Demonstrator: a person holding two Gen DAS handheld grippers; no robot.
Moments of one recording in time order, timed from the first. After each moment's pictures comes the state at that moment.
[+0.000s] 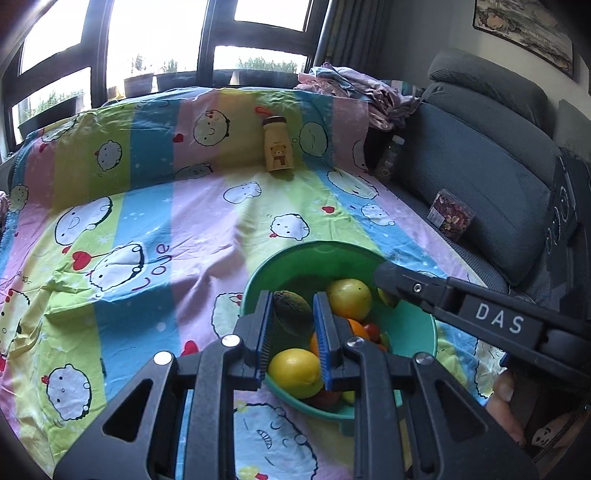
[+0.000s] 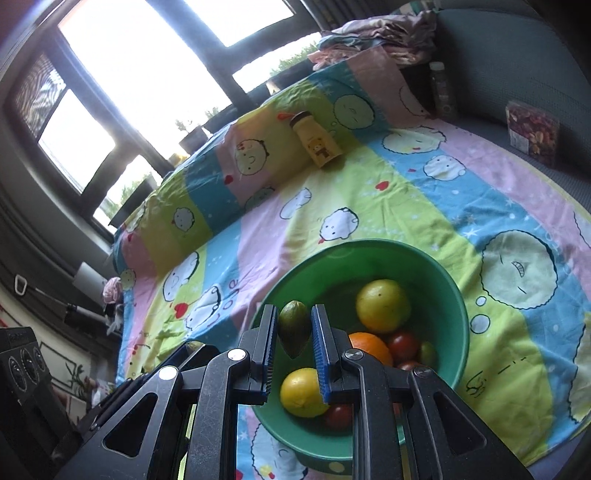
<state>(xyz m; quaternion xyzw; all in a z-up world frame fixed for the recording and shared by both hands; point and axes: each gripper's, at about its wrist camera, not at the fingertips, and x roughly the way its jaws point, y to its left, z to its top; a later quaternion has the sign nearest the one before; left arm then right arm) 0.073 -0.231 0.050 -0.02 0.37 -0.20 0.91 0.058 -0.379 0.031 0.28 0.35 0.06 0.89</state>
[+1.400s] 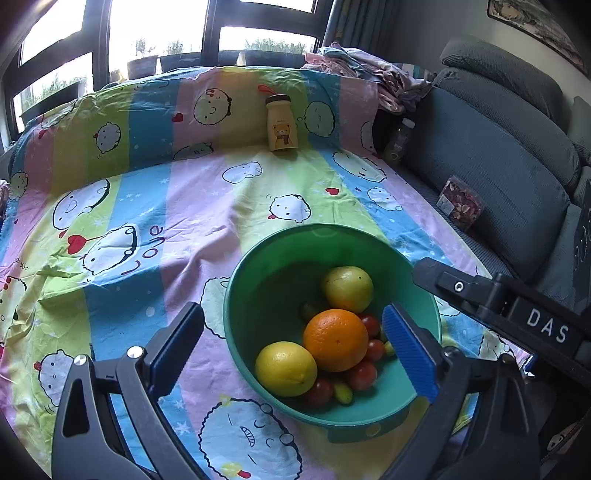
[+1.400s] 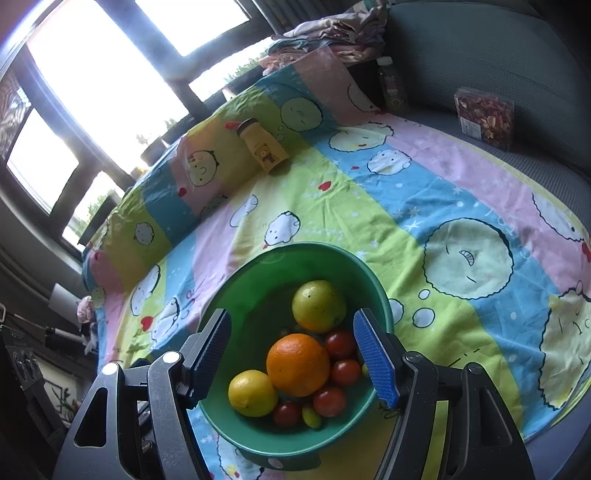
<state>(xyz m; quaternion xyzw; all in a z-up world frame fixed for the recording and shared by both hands) 0.078 -0.246 0.041 -0.01 0.40 -0.17 0.90 0.049 -0.416 0.020 0.29 0.37 -0.01 0.88</state>
